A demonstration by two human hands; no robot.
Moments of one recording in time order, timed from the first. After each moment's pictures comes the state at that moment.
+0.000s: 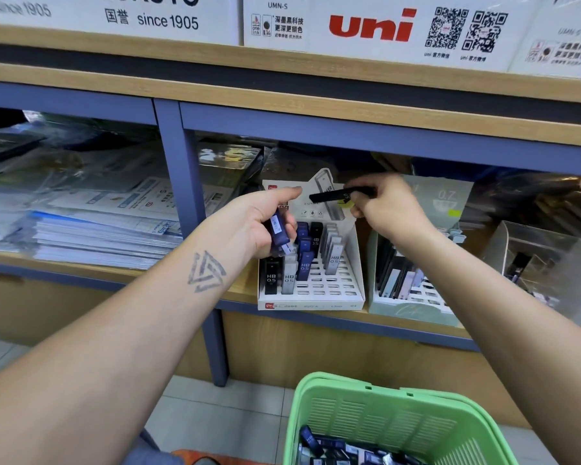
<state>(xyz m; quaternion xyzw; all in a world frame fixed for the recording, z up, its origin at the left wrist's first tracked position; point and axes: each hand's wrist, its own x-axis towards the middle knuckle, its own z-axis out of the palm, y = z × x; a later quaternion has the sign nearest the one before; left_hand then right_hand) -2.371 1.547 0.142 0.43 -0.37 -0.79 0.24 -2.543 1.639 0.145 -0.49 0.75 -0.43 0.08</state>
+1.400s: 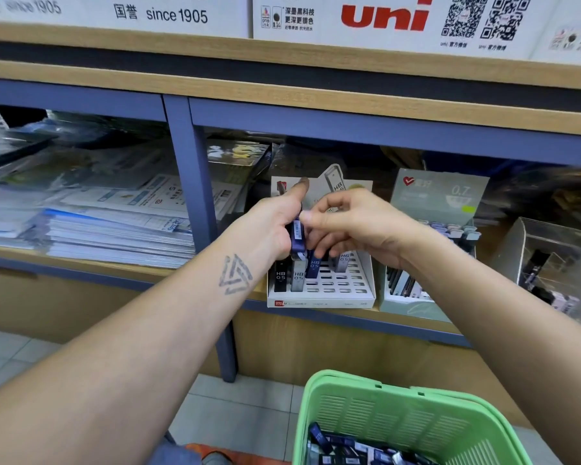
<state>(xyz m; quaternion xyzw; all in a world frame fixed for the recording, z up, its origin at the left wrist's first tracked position) -2.389 1.550 0.131 0.43 -0.41 -0.76 0.26 -2.493 1.649 0.149 -0.53 0.62 -0.42 0.40</state>
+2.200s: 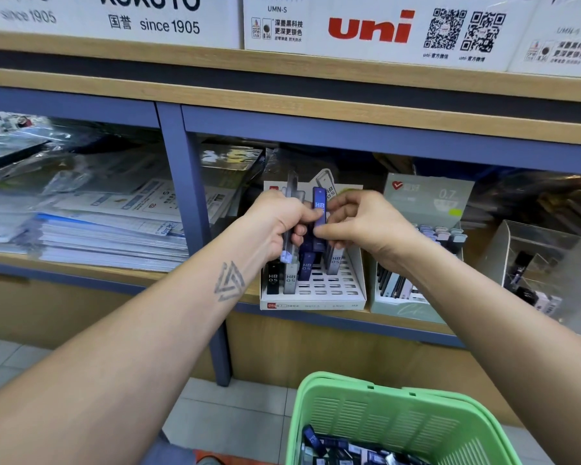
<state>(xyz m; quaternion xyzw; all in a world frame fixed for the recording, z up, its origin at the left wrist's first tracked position) -2.387 1.562 0.136 0.39 -0.54 -0.68 0.29 -2.513 1.654 0.138 -0.49 0.66 -0.48 0.29</state>
